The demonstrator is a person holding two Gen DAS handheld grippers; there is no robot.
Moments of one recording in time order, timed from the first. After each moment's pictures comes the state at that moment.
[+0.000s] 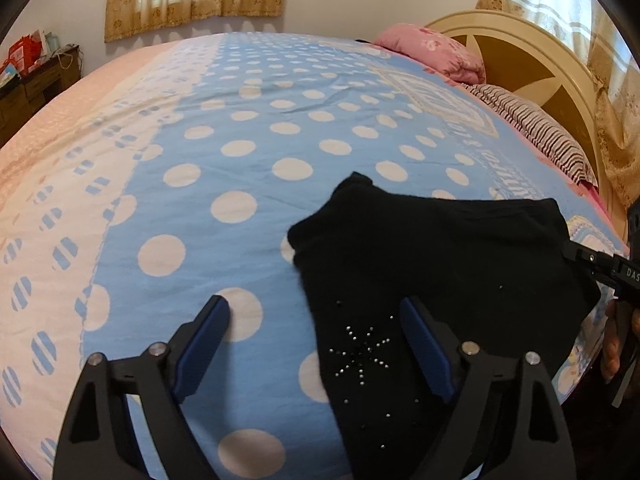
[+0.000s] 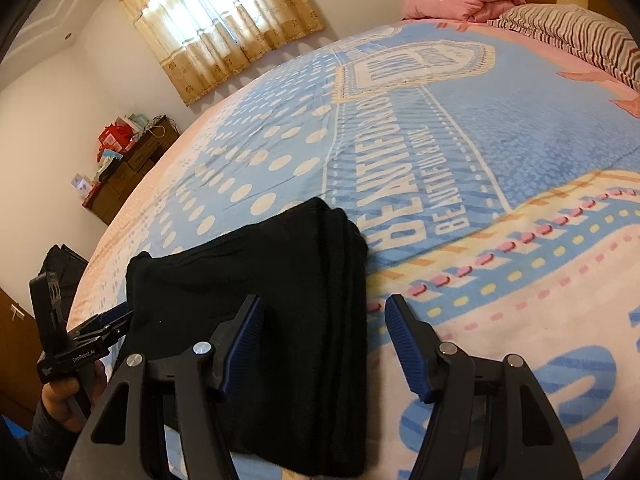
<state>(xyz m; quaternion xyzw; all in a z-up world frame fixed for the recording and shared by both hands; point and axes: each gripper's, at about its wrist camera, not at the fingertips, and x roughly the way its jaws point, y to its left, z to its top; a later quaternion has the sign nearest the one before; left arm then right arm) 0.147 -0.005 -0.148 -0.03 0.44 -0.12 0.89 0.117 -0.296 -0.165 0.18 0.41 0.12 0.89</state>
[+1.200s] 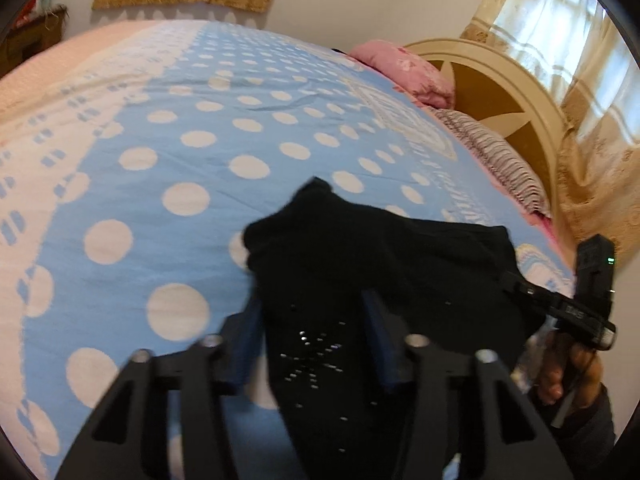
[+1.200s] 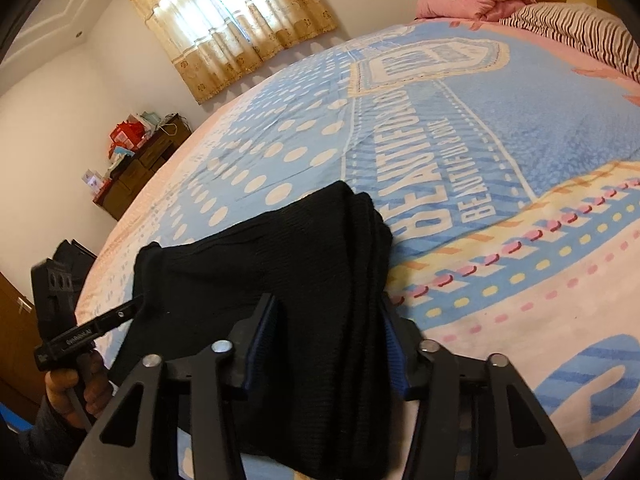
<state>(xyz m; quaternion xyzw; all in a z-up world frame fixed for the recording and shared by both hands) 0.150 0.001 -0.149 -0.13 0.43 -0.20 0.87 0.113 -0.287 -0.173 0.18 0.40 0.15 0.89</state>
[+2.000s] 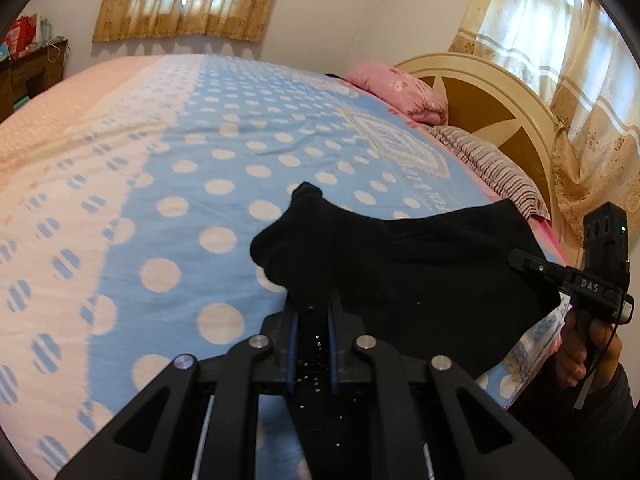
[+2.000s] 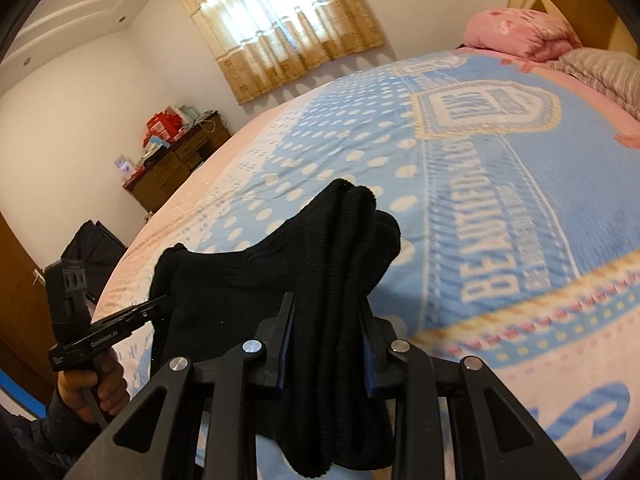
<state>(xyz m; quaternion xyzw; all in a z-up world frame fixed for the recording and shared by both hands) 0.130 0.019 -0.110 -0.10 0.38 -0.18 0.90 0.118 -0.242 -0.115 0.15 0.36 0.20 0.90</state>
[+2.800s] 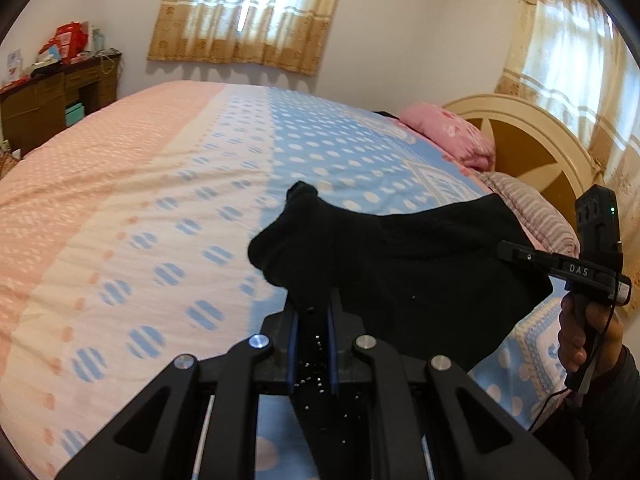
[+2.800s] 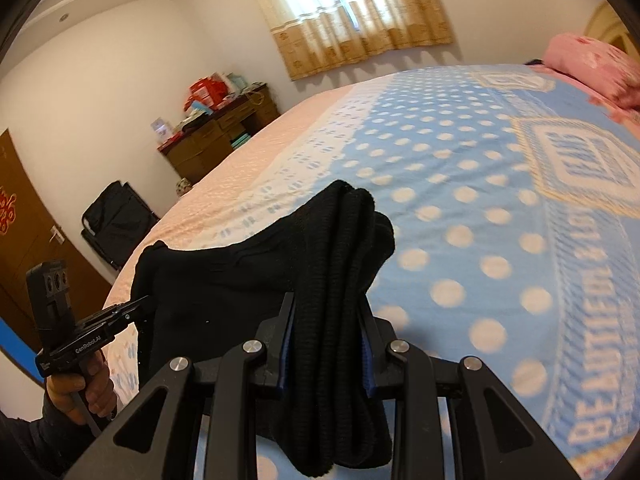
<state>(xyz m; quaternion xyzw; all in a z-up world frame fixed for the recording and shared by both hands) 0.137 0.113 -0.080 -0.11 0.34 -0.09 0.93 0.207 -0.122 -0.084 0.09 0.37 0.29 0.88</state>
